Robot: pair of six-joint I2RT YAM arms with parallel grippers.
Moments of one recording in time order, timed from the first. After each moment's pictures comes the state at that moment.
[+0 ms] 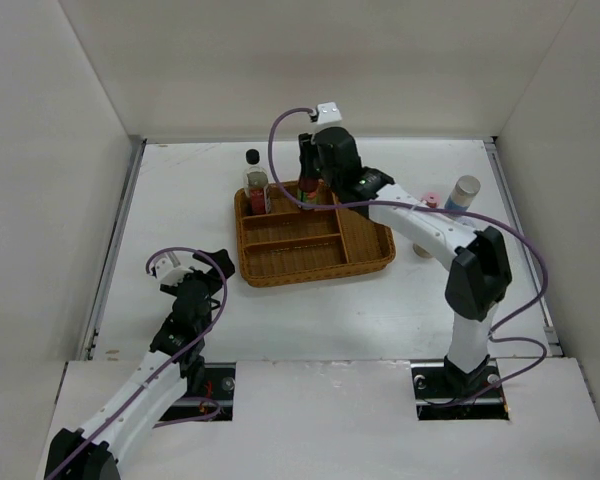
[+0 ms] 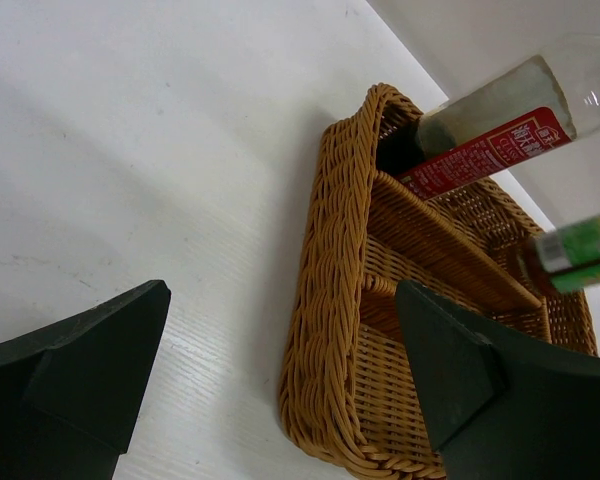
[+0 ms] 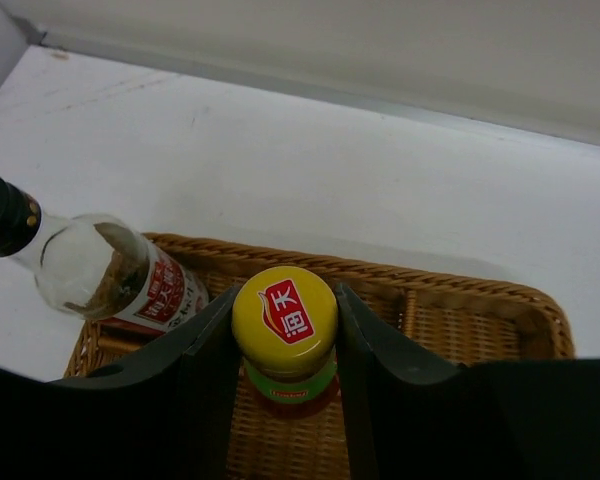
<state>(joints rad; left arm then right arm) -0.40 0.50 0.06 0.19 -0.59 -0.84 0.69 1.84 1.67 -0.11 0.35 0.19</state>
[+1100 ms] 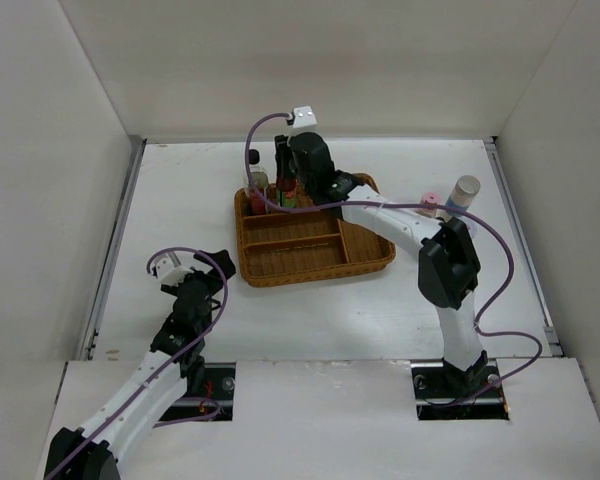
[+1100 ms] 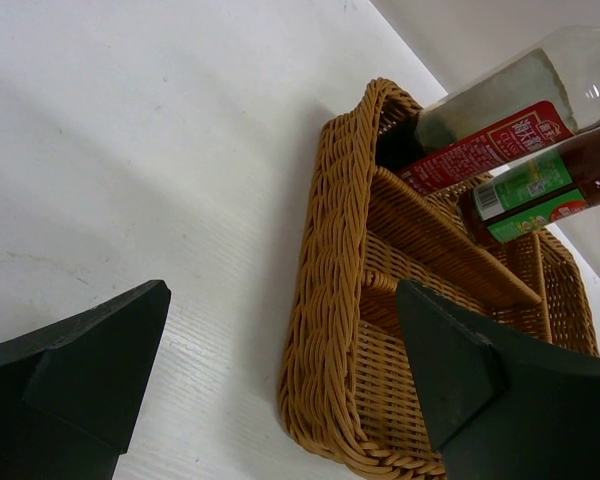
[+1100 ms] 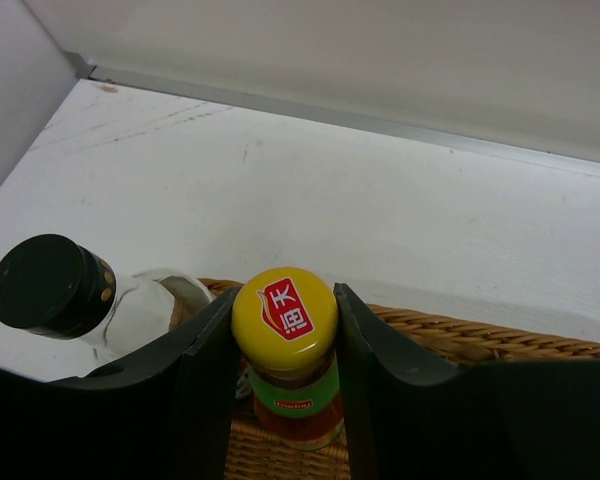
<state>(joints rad) -0.41 0.50 0.06 0.20 -0.58 -0.84 0.76 2.06 1.82 0.02 0.36 0.21</state>
